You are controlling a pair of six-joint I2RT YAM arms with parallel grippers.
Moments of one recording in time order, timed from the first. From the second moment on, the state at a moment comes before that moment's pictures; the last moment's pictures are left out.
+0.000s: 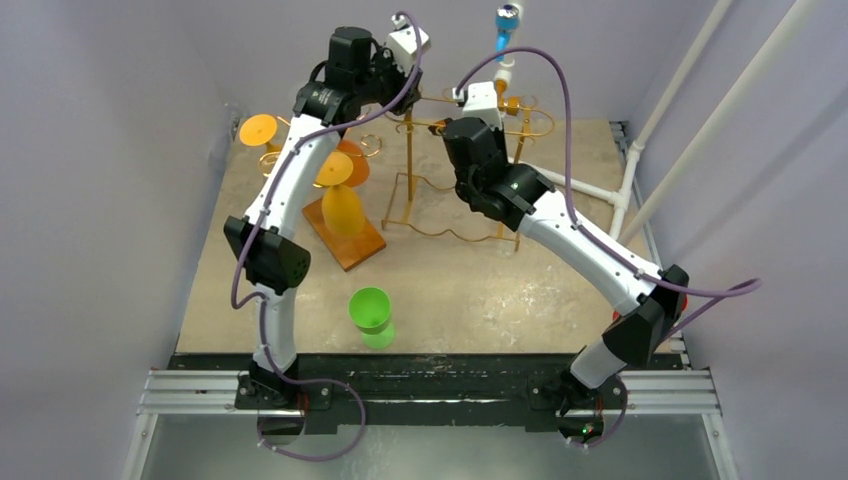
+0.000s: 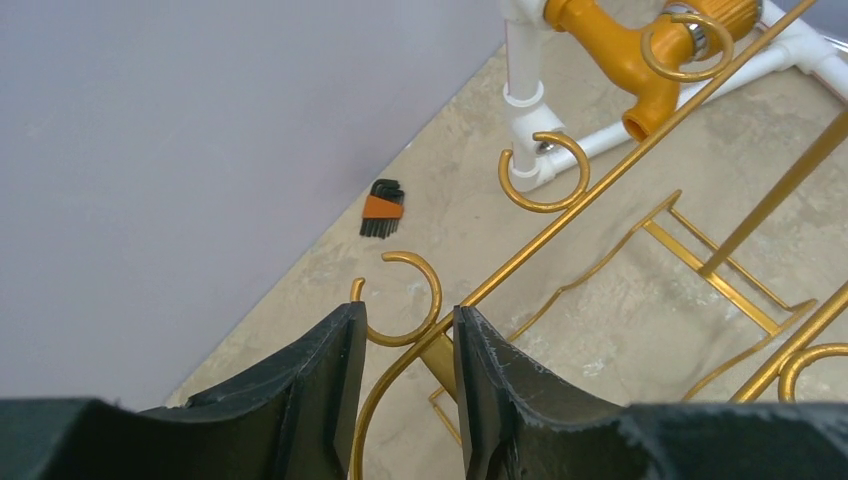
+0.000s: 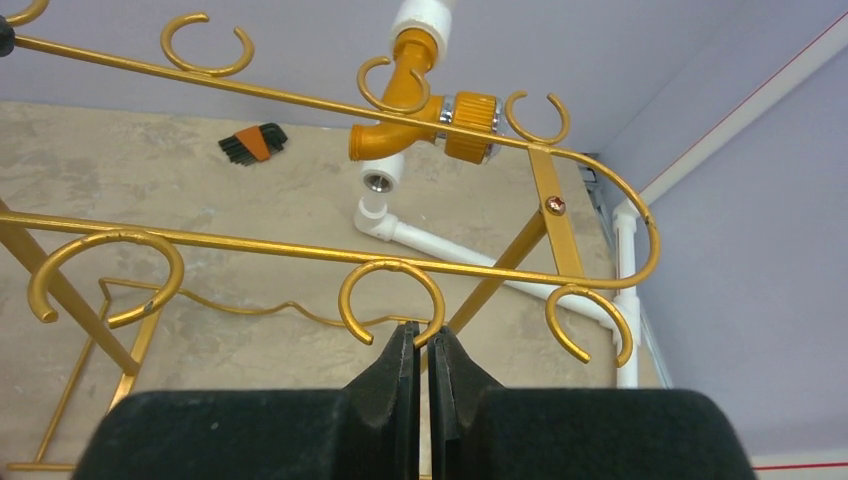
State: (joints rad) left arm -0.39 2.08 2.41 -0.66 0.29 0.32; right arm 0.78 1.60 1.71 -0.54 1.02 0.10
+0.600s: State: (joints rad) left arm -0.40 1.98 2.31 -0.70 0.33 0.27; right arm 0.68 1.48 1.58 -0.56 0.97 0.14
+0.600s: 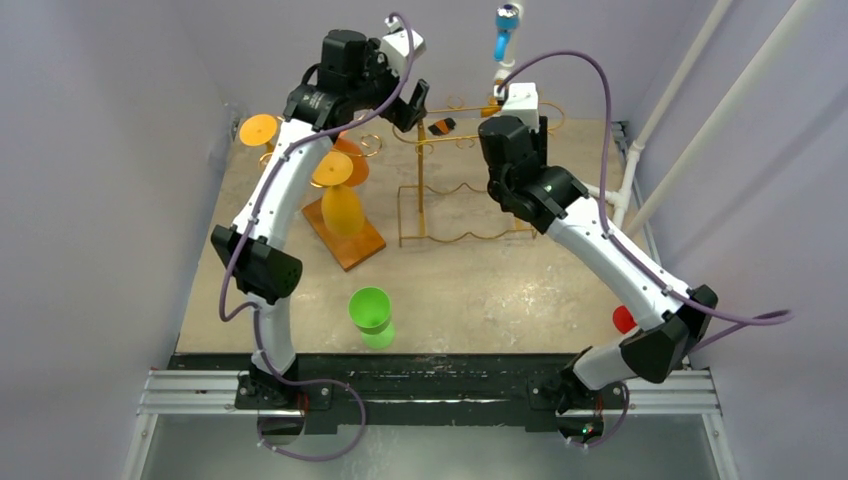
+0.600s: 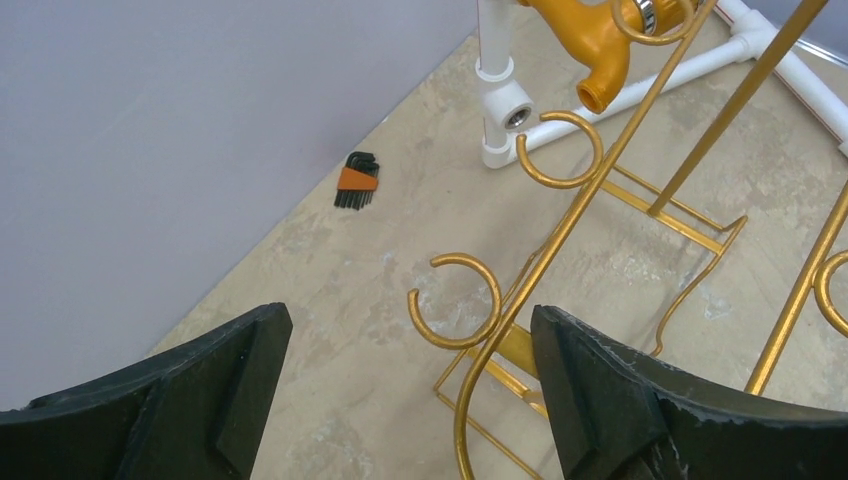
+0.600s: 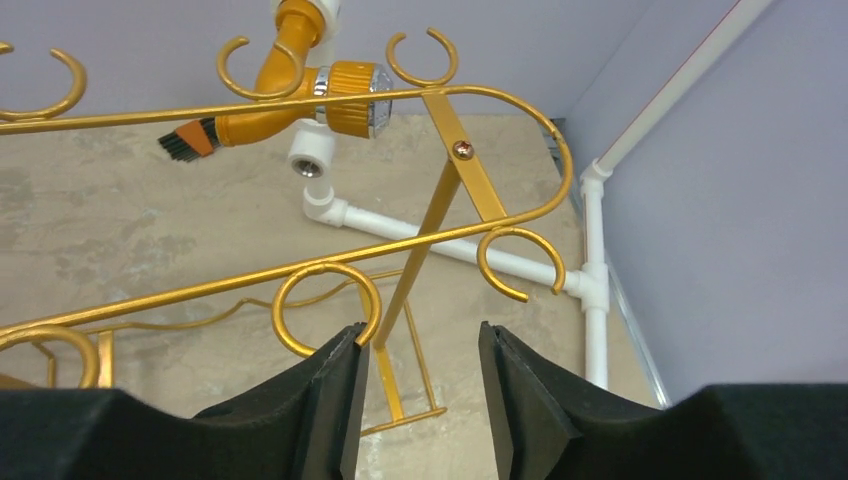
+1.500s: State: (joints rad) left arm -0.39 1.63 2.19 -0.81 0.20 0.22; right arm 0.93 1.27 1.58 -0.85 0.83 0.32
